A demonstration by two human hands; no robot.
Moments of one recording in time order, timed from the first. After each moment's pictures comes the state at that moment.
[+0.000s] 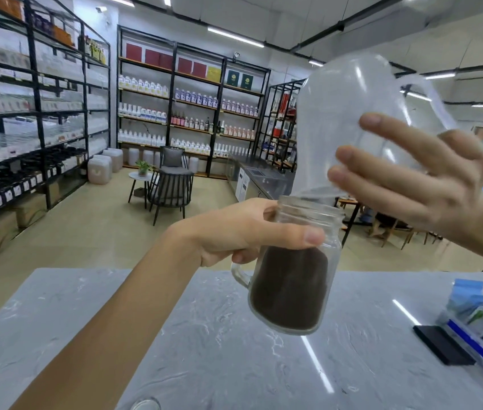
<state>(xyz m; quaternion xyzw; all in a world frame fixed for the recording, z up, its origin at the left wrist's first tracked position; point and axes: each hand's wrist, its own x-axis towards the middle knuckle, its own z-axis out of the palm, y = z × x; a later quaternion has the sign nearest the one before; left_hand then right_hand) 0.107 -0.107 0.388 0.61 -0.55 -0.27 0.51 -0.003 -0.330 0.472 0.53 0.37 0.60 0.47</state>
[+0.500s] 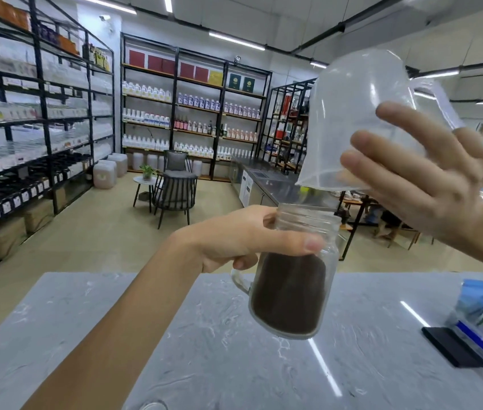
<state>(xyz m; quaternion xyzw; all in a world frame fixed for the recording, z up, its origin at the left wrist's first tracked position) 0.107 -0.104 0.385 0.63 -0.53 -0.27 0.50 0.002 -0.330 0.460 0.53 0.36 0.63 0.44</state>
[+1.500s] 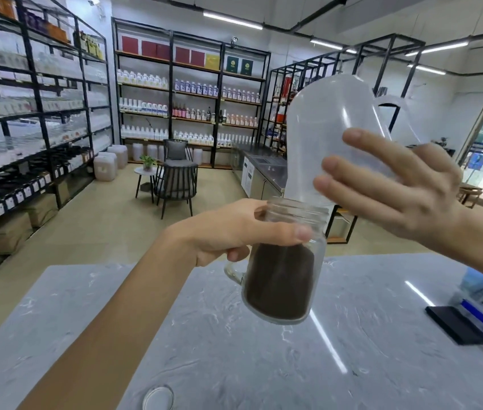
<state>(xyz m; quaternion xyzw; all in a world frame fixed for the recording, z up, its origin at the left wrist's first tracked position) 0.125 -0.121 0.365 0.65 -0.51 -0.26 0.49 0.017 -0.350 0.428 0.56 0.35 0.61 0.43</state>
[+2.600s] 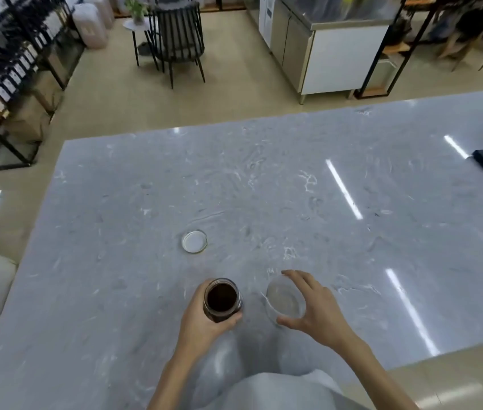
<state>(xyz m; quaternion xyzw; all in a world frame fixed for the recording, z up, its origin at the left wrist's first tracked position) -0.012 -0.013 -0.057 0.83 -0.14 -0.13 0.53 -0.105 -0.264 -0.025 0.95 -0.11 -0.04 -0.30</state>
